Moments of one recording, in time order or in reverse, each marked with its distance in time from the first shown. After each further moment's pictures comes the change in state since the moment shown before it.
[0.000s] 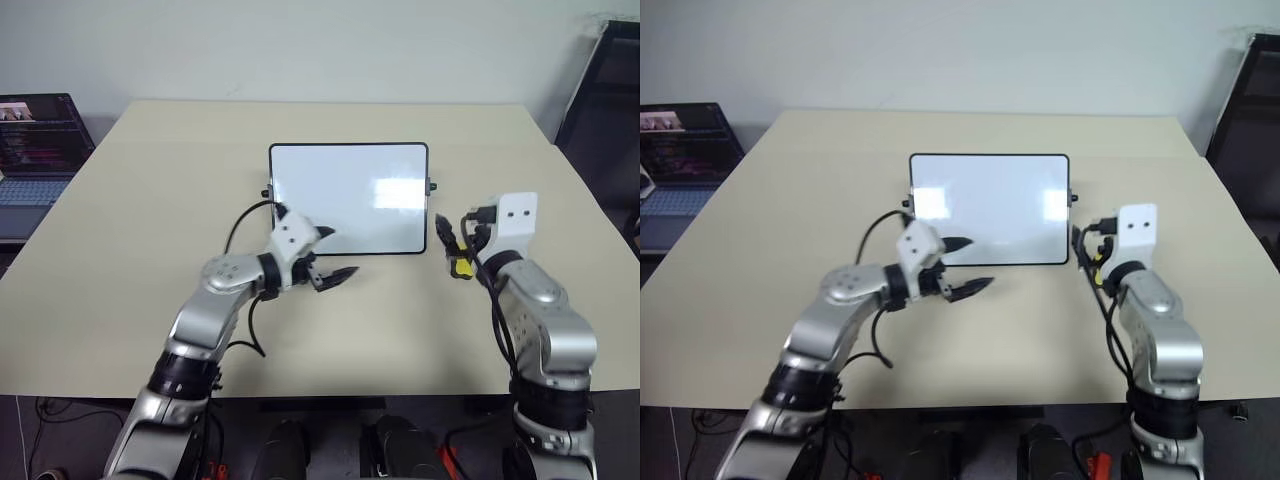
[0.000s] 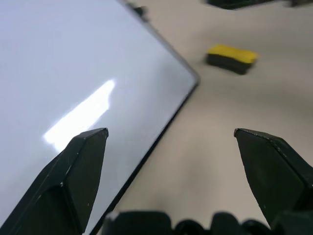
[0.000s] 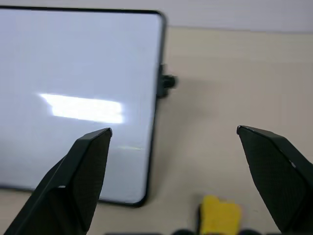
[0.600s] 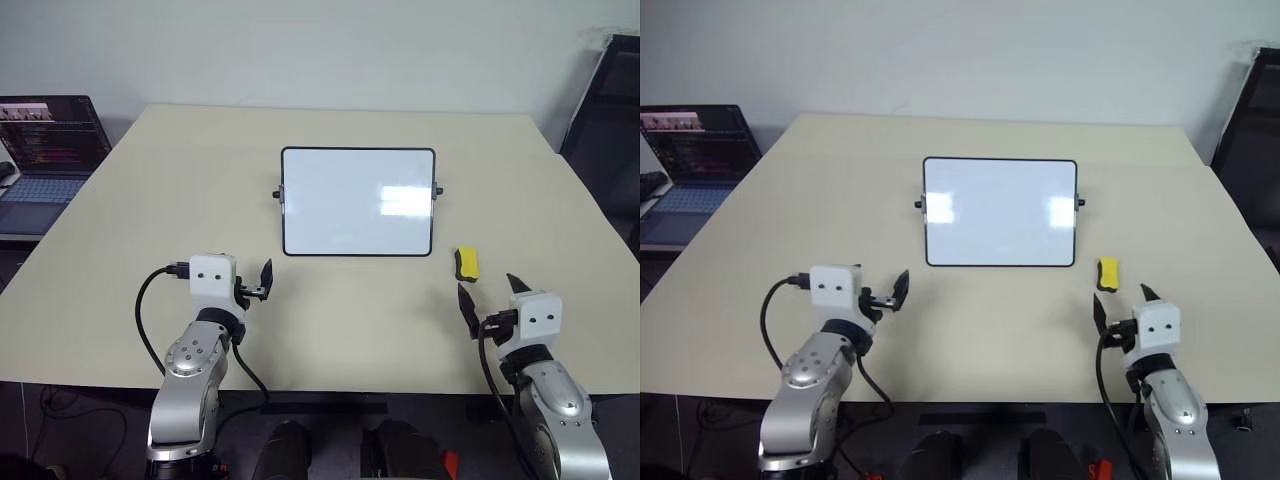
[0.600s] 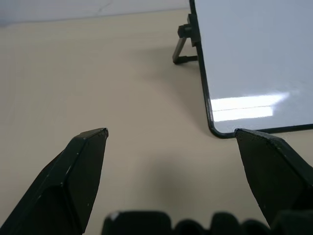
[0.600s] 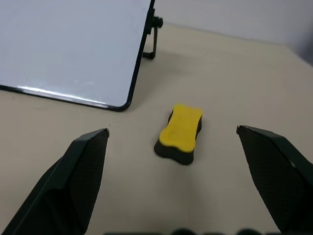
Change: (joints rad) left arm 0.353 -0.236 0.157 -0.237 0.142 -0.017 0.589; right arm 0.471 -0.012 -0.029 0.156 -0.027 -0.701 0.072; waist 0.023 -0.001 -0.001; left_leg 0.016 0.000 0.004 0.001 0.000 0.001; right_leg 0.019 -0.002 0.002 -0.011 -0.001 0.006
